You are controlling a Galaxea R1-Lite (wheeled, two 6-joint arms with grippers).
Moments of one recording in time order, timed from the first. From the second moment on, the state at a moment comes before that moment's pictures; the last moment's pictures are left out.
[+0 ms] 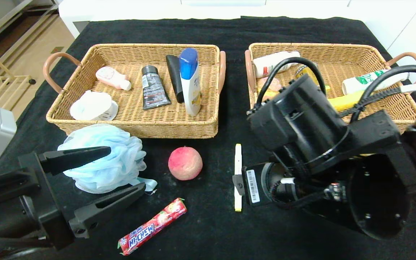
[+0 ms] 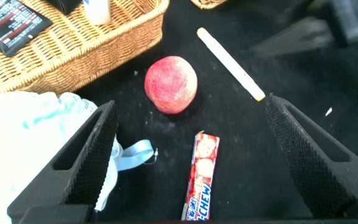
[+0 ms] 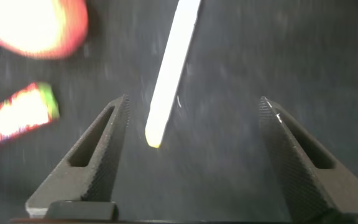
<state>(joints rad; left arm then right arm) -0.42 1.08 -0.57 -0.39 -0.27 0.16 0.99 1.78 -1.51 0.51 -0.52 0.52</state>
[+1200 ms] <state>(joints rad) -0.37 0.99 -0.72 -0.08 -0.11 0.16 0.76 1.25 -0.72 -0.20 0.02 0.05</state>
